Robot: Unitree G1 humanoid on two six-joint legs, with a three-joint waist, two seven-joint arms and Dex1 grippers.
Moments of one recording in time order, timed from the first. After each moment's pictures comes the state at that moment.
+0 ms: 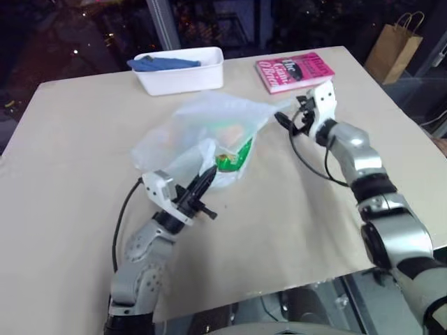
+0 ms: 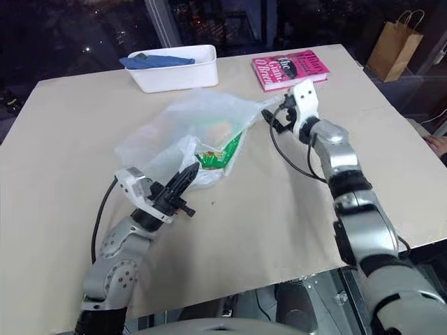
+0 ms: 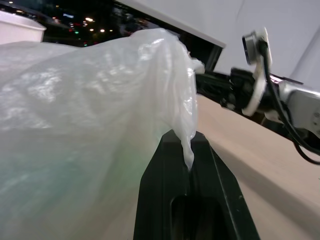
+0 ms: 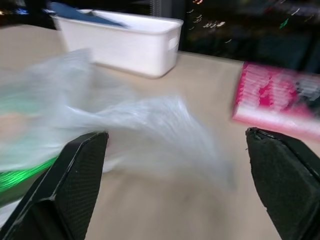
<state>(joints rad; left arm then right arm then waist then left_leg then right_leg) 0.07 0.24 0.07 -0.37 -0.57 0.16 -0.56 -1.01 -0.32 0.11 0.89 0.22 -0.09 0.54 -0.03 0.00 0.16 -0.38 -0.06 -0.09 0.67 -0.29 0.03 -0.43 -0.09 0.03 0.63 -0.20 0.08</state>
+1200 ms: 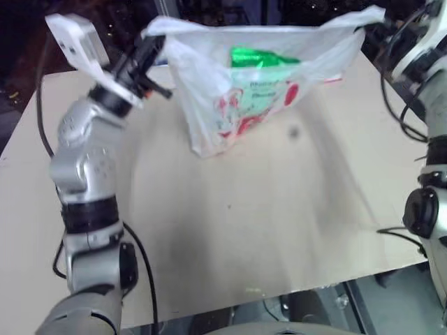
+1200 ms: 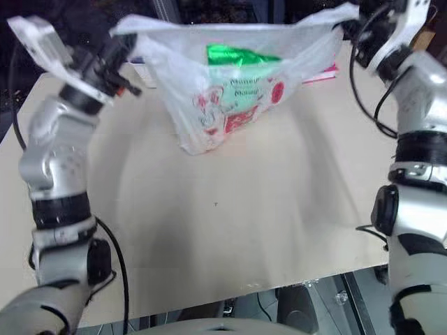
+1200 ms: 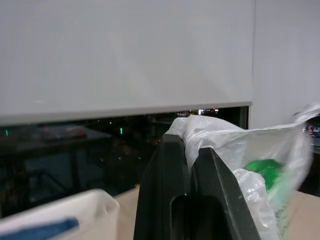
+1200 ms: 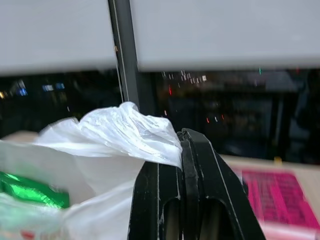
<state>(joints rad) -0.83 0.57 0.29 0.06 -0.64 0.27 -0.60 -1.18 -0.61 -0.28 0.56 0.48 0.43 0.71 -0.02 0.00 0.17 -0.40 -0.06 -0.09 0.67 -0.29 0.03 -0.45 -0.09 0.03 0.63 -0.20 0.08</state>
